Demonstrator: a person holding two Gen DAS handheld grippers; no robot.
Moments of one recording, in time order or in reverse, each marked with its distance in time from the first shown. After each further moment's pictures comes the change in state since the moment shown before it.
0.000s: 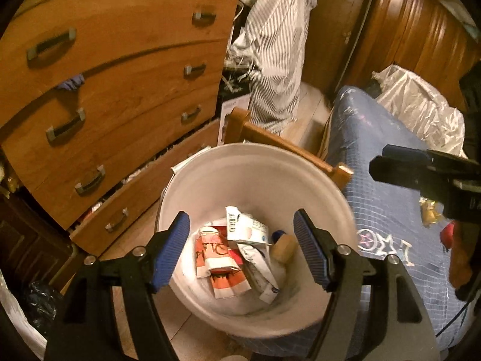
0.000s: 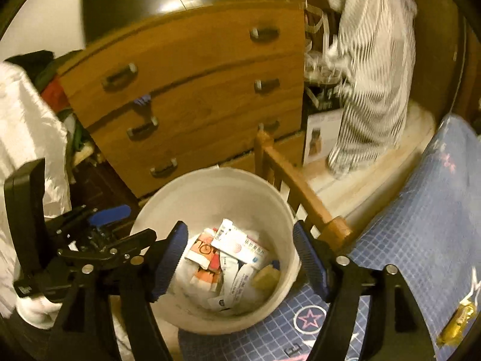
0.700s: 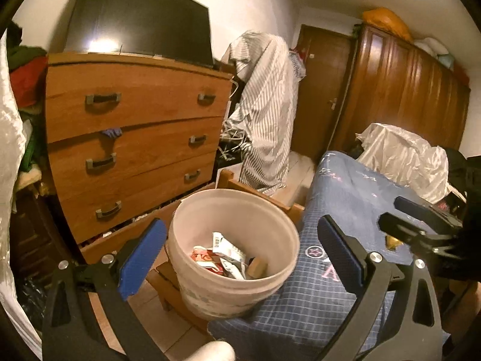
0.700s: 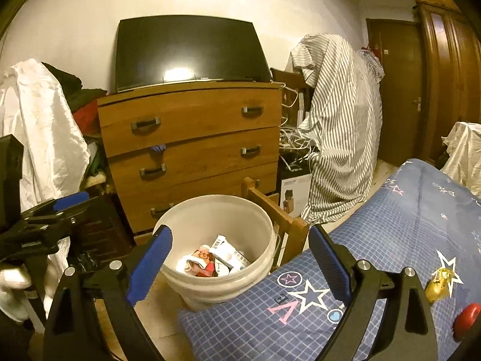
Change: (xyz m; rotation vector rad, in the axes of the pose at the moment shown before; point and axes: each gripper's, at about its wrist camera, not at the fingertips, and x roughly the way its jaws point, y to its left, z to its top) left arm -0.138 -0.039 -0.066 -0.021 -0.361 -0.007; right arm -0.163 0.037 -0.129 -0.029 -0.364 -0.118
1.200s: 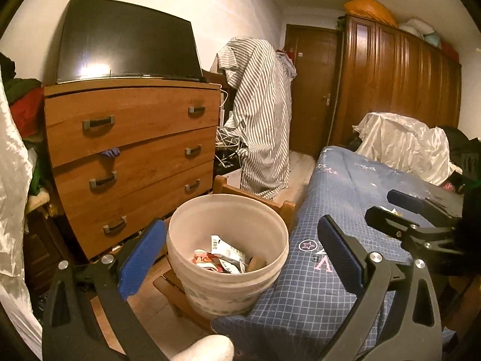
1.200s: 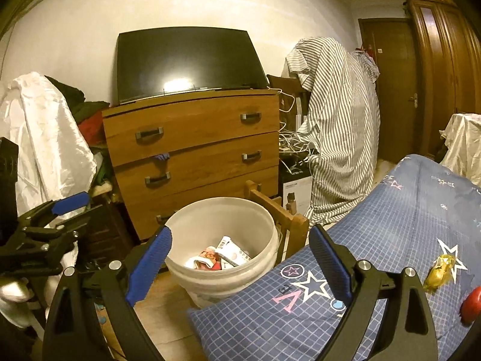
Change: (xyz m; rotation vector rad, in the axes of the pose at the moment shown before) left arm -0.022 -0.033 -0.009 0.100 -0.029 0.030; right arm -0.023 -0.001 -0.010 0.049 -0.034 0.018
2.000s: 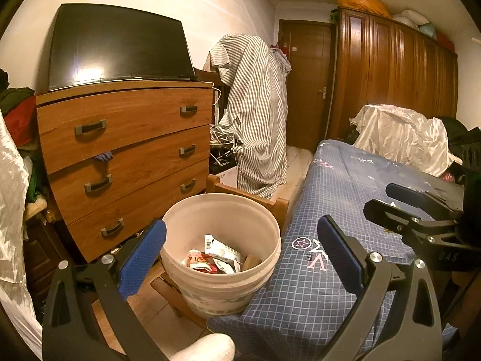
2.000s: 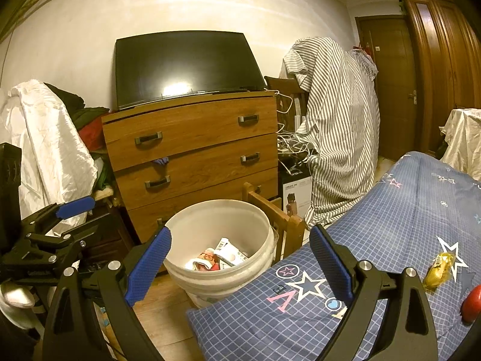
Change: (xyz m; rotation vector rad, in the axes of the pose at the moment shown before) left arm 0.002 -0.023 0.001 0.032 0.021 0.002; right arm -0.006 -0.010 0.002 0.019 -0.004 0.005
